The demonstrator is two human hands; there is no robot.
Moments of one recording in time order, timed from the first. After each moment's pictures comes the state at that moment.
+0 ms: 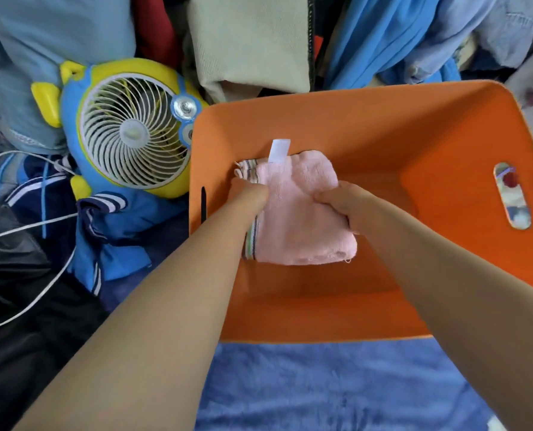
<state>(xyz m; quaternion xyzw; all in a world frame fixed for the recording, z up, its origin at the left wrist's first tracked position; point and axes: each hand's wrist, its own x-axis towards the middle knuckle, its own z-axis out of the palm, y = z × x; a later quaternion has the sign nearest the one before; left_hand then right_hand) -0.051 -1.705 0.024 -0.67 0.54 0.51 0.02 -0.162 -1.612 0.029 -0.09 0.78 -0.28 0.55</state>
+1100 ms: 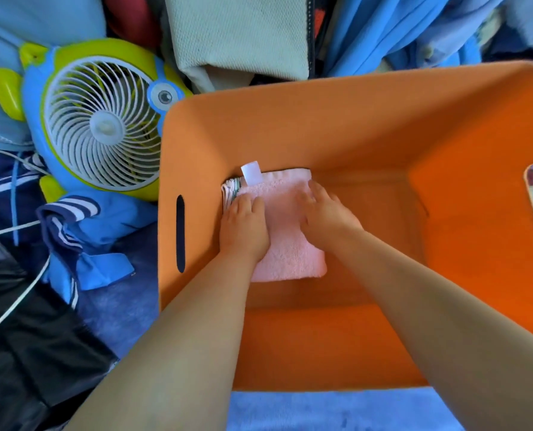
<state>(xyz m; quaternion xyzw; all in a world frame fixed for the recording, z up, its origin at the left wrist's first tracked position) -0.022 -1.679 -0.050 -0.44 0.88 0.16 0.11 -0.149 -1.611 -0.030 -0.47 0.82 0.02 0.34</state>
